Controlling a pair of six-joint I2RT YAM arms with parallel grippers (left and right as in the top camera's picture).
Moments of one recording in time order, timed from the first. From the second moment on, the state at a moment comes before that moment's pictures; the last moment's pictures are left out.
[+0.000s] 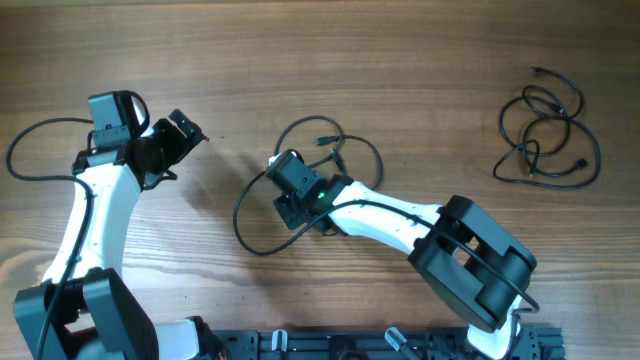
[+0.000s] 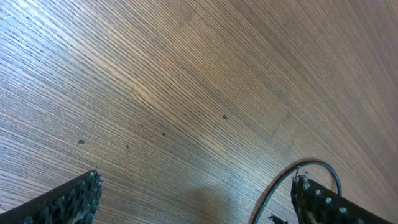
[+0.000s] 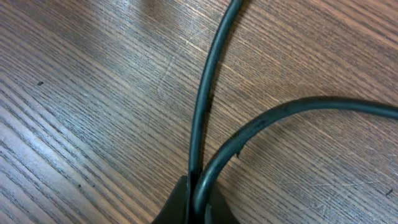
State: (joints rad) left arm 0.22 1.52 1.00 -0.53 0.22 -0.54; right arm 0.90 1.98 1.16 -0.30 0.03 0.29
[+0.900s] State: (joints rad) left arm 0.20 1.52 1.00 -0.53 0.22 -0.54; right arm 0.06 1.77 1.30 -0.47 0.81 -0.20
